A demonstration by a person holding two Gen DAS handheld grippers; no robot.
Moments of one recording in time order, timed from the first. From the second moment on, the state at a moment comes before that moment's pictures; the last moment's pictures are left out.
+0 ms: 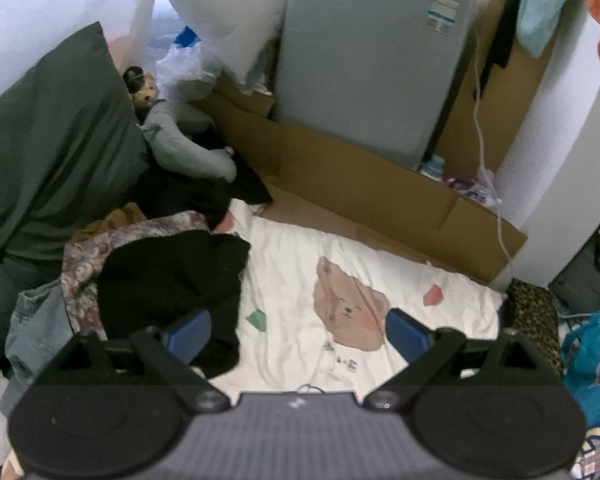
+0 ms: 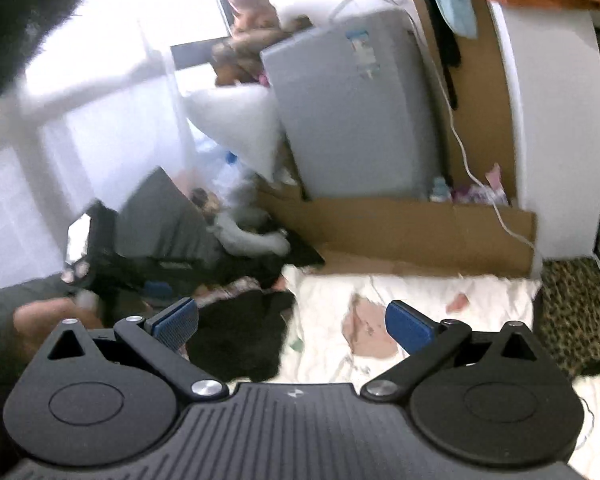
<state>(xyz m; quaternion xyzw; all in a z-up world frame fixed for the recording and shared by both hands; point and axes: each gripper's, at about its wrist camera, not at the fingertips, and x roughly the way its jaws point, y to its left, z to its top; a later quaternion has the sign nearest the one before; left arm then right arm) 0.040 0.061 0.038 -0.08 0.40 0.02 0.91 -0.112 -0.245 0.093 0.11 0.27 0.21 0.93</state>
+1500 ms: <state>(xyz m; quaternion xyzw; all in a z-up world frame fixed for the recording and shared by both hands) 0.102 0.237 -0.059 -0.17 0.36 0.25 0.88 0.002 -0.247 -0.021 0.06 0.39 0.21 0.90</state>
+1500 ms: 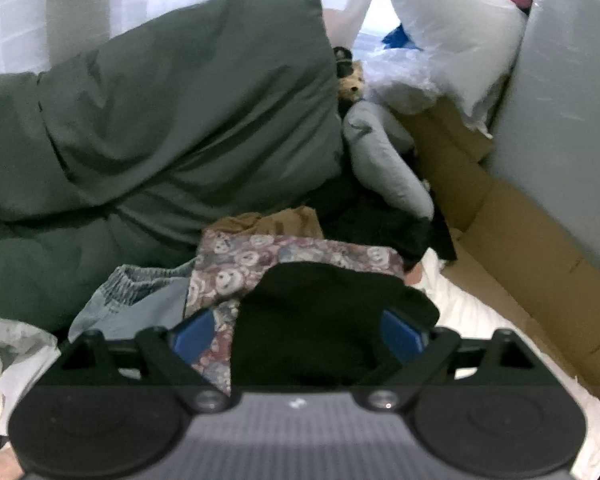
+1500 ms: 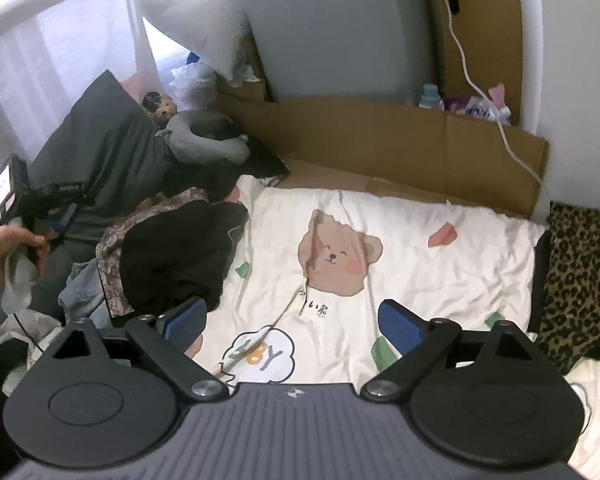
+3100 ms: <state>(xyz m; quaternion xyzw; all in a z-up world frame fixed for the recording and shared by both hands) 0.116 0.377 -0.238 -0.24 0.37 0.24 0.86 0.031 -0.261 -0.168 0.08 0.45 0.24 0.86</state>
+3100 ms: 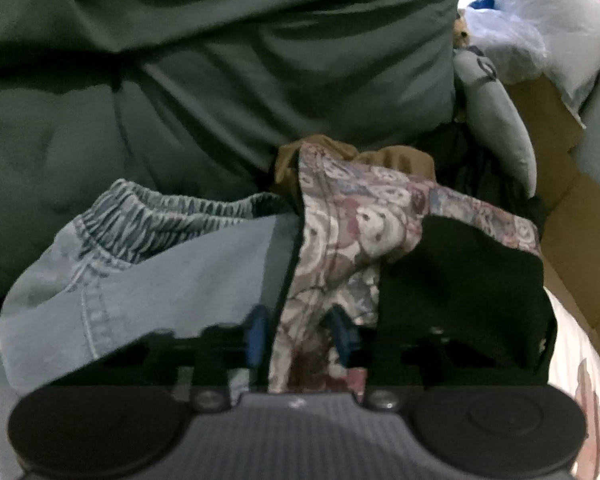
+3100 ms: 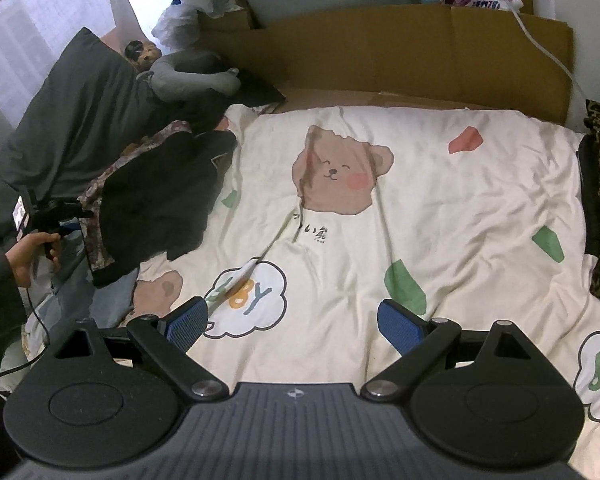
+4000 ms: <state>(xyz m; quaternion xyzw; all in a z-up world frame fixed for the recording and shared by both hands) 0.117 0.217 -0.163 -0.26 0.37 -0.05 0.89 0.036 -0.253 -0.173 0.12 0.41 0.27 0.86</state>
